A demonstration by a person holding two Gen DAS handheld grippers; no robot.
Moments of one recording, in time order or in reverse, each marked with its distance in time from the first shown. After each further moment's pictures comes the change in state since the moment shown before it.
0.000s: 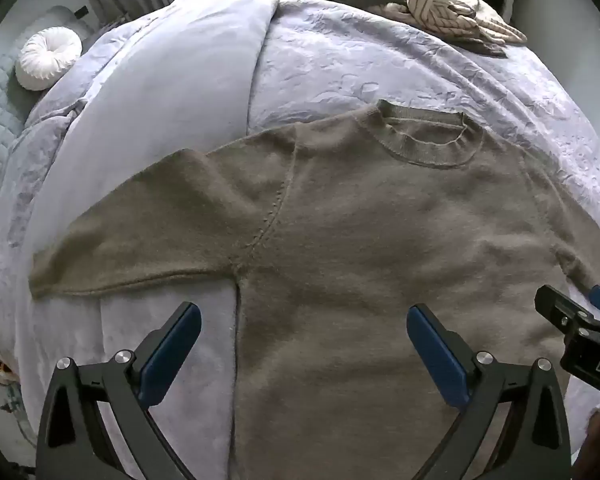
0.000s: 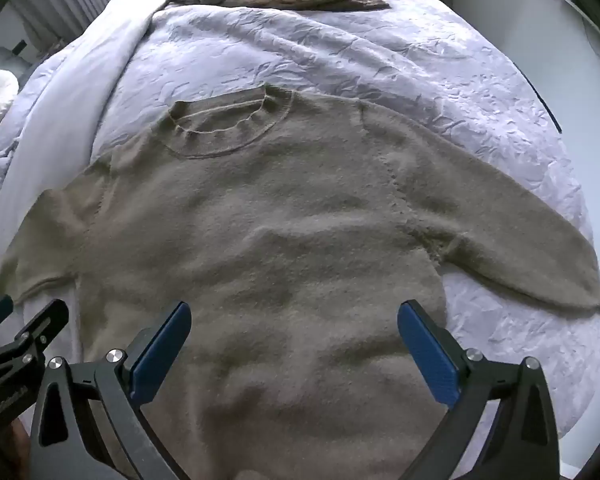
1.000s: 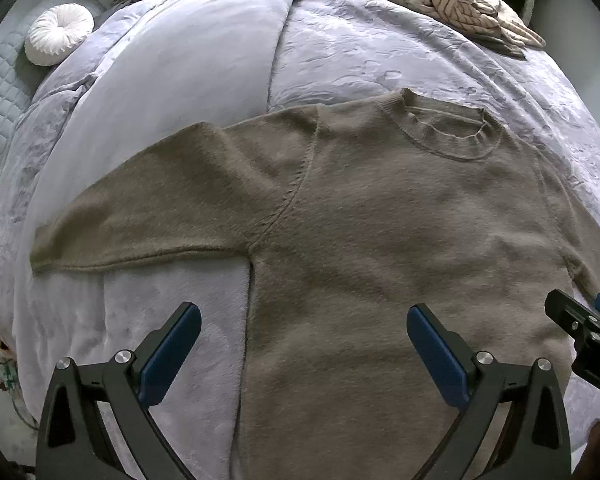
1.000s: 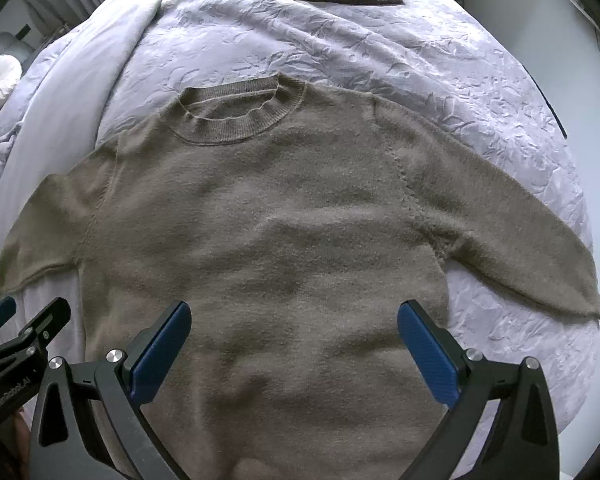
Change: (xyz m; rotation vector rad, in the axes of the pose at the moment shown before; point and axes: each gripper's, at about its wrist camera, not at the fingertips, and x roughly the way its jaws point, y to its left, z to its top) left arm 0.003 0.015 -0.004 -0.078 0.056 -0.012; right arm -0.003 0.010 0.000 -0.037 0.061 -0.002
